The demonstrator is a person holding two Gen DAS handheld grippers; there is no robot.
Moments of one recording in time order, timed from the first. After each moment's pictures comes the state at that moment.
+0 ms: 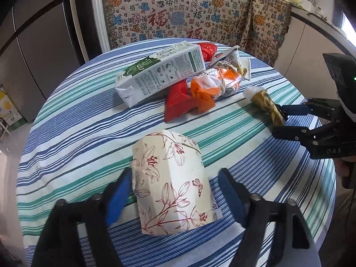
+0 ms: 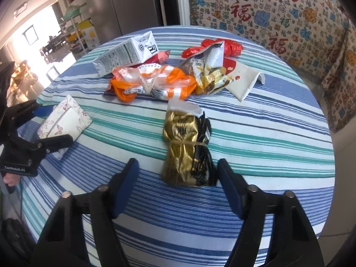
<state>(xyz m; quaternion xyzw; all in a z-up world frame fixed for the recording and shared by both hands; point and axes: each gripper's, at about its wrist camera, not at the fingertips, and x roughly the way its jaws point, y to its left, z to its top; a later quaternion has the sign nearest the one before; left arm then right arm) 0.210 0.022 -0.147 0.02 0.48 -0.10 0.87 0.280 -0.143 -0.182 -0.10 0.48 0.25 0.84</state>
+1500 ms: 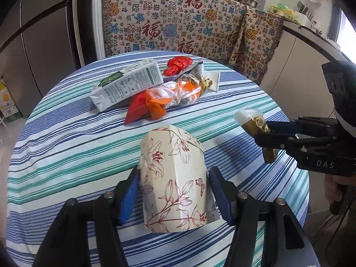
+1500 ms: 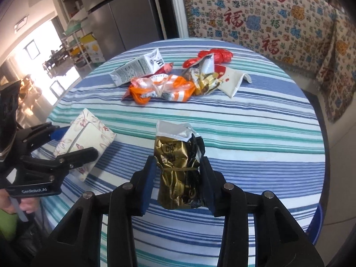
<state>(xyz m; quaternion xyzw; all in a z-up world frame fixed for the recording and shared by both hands) 0.176 -0.030 -0.123 -0.01 0.45 -0.12 0.89 0.235 -0.171 -0.146 -0.05 0.45 0.25 0.86</state>
